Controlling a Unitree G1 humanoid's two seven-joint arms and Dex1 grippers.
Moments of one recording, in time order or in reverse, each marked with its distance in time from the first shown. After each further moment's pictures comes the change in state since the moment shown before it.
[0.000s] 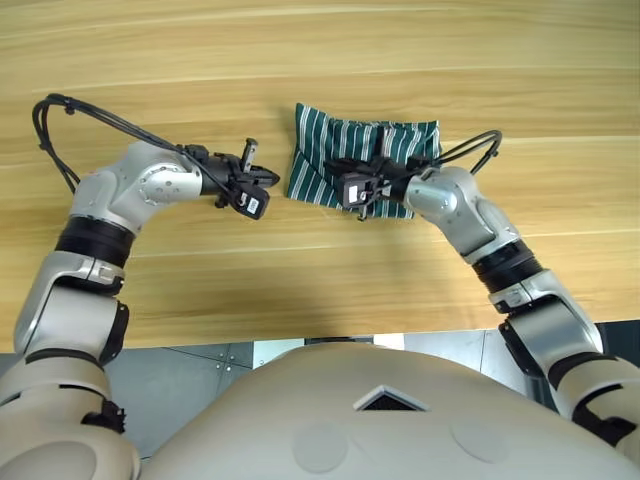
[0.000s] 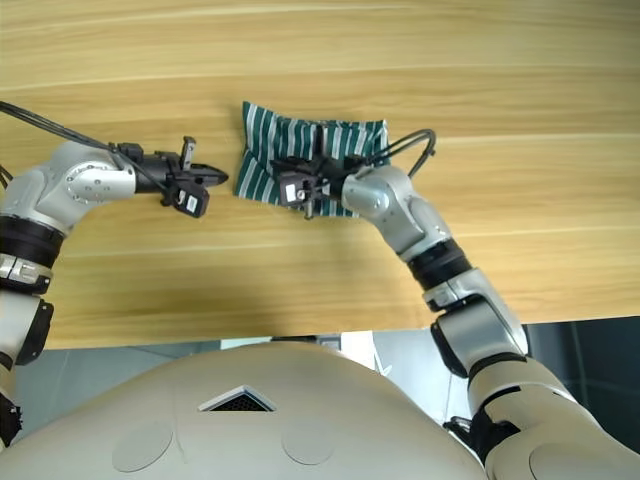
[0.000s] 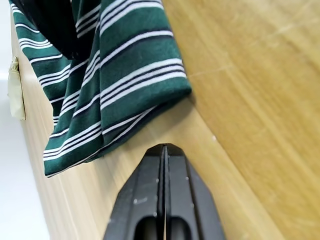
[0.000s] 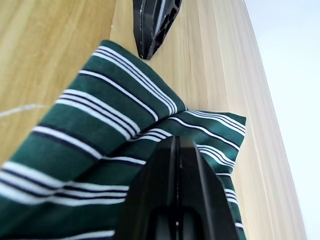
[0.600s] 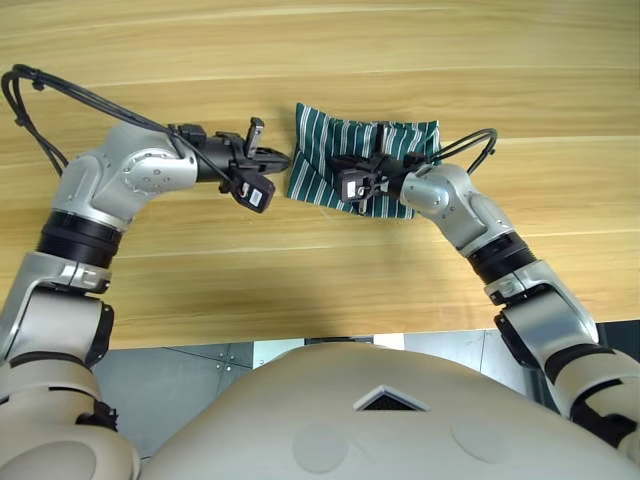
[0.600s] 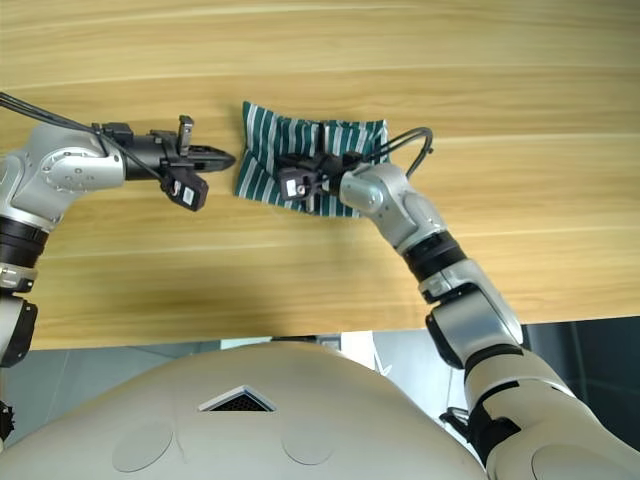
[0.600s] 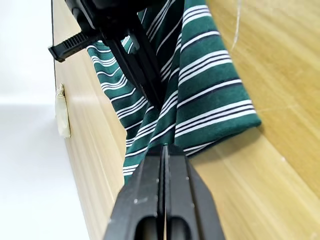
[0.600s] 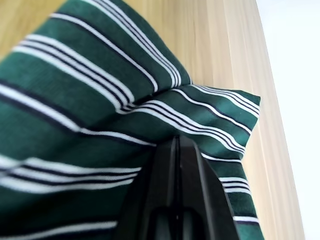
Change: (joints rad) left arm -0.001 0.058 0.005 -0.214 -0.128 0.049 -0.059; right arm -0.027 0.014 0.013 0.095 -0.037 -0.004 -0.054
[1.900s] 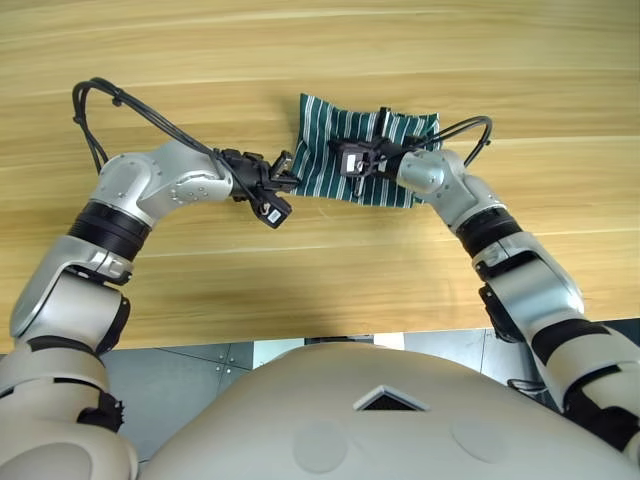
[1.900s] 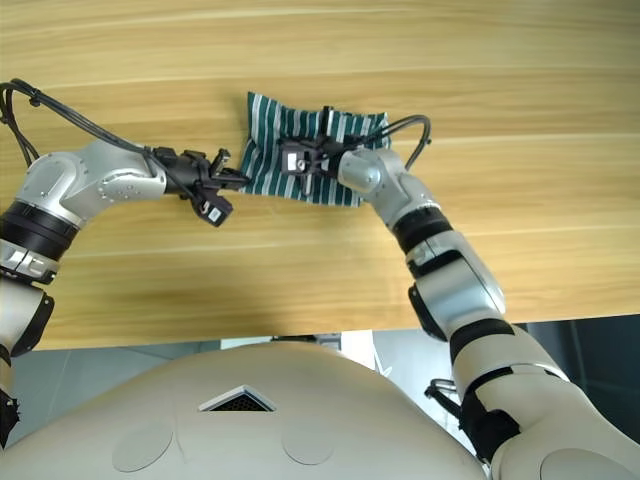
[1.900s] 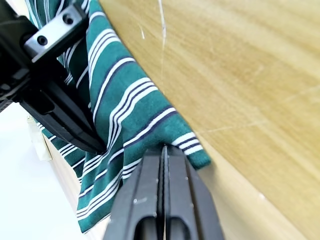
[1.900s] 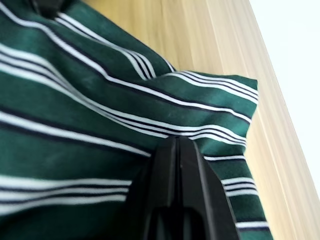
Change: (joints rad) left arm -0.071 -0.053 -0.205 0.128 0.283 -0.001 0.176; right arm -0.184 0.089 -0.058 0.428 0.104 -0.113 -0.070
